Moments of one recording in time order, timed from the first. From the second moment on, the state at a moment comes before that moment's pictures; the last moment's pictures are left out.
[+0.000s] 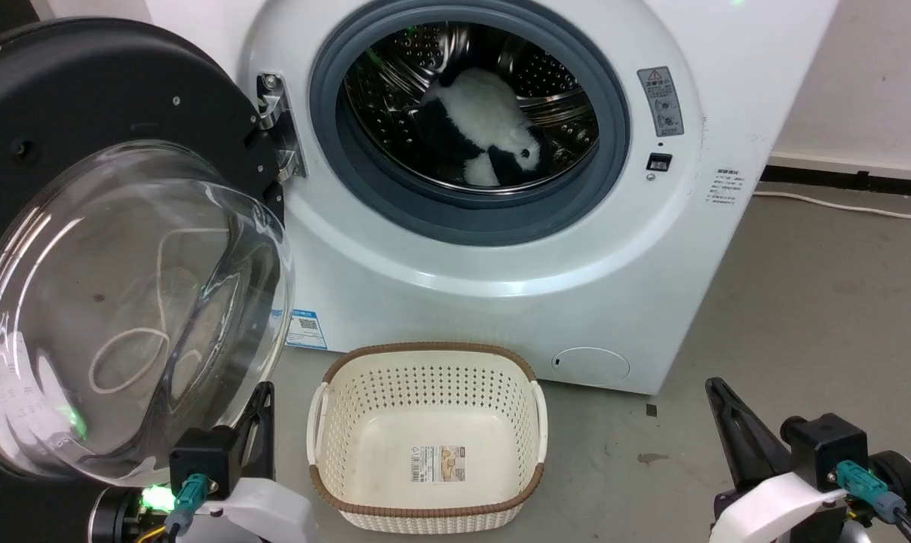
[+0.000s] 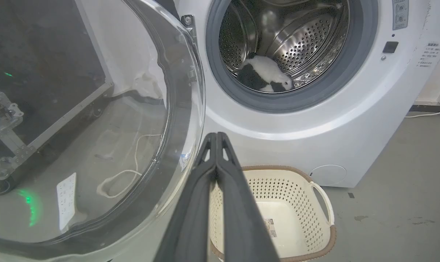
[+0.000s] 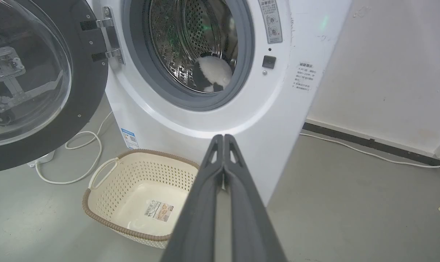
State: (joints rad) left arm 0.02 0.05 0.00 0.00 0.00 0.00 0.00; right arm 0.01 -0.05 0.00 0.00 0.01 0.13 0.00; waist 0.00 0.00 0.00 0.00
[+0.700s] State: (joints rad) left arm 0.02 0.05 -0.01 0.01 0.00 0.00 -0.01; right arm 0.01 -0.05 0.00 0.01 0.01 0.13 -0.01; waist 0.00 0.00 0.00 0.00
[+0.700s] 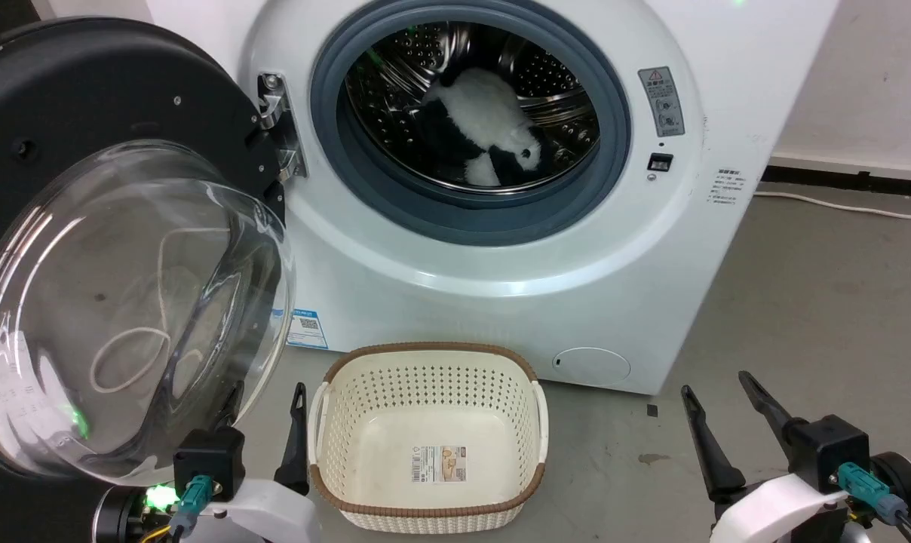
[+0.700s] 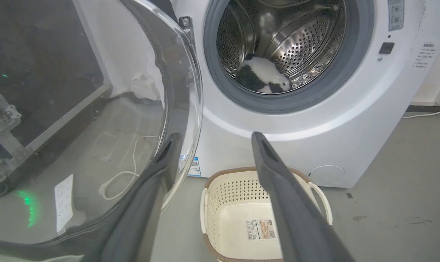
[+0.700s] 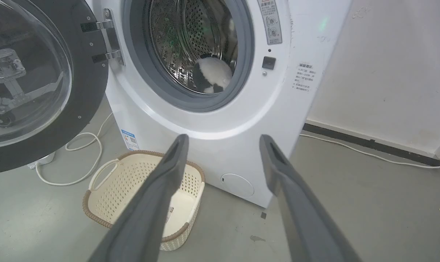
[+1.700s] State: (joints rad) left arm 0.03 0.05 -0.02 0.00 -0.01 0.00 -0.07; right arm 0.01 -0.07 0.08 0.05 0.02 0.13 -0.07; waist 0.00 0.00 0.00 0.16
